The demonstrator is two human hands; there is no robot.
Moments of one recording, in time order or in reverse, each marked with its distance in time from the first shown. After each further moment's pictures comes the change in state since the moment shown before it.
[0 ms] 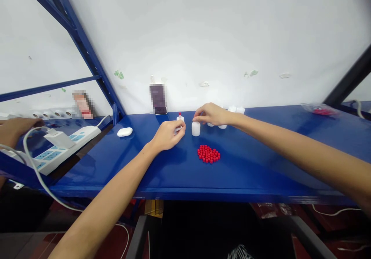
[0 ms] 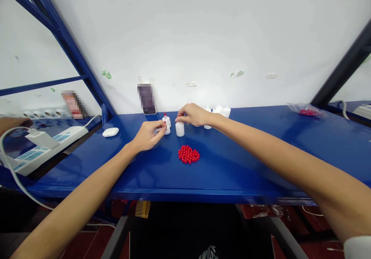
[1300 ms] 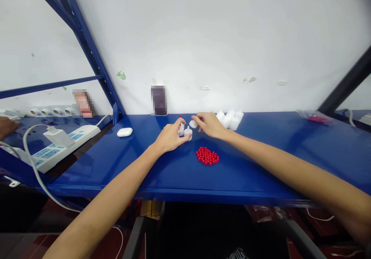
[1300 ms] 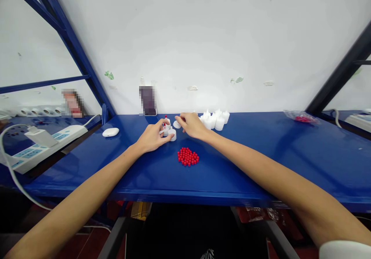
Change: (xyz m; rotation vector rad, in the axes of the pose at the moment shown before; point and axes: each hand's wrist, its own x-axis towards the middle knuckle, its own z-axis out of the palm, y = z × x) left_hand 0.002 0.004 0.014 0.037 -0.081 -0.290; right_hand -0.009 -0.014 0.042 0.073 0.330 0.169
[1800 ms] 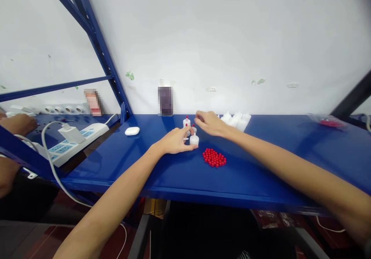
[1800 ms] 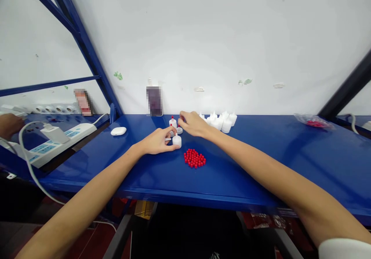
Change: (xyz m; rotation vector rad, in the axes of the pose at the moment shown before) left_hand -0.009 -0.005 -0.014 -0.068 -0.223 0.126; right_hand 0.017 -0.007 0.003 -0.263 -0.087 -0.129
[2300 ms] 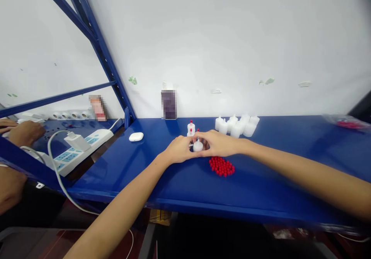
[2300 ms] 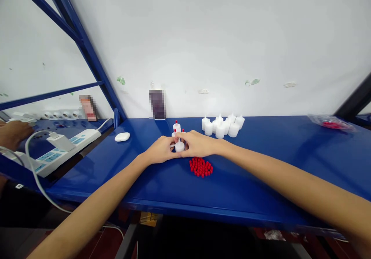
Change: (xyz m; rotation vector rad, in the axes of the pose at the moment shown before) left_hand -0.001 -0.004 0.009 0.003 -0.031 -0.100; right_hand -0.028 -0.034 -0.014 0.302 -0.408 -0.165
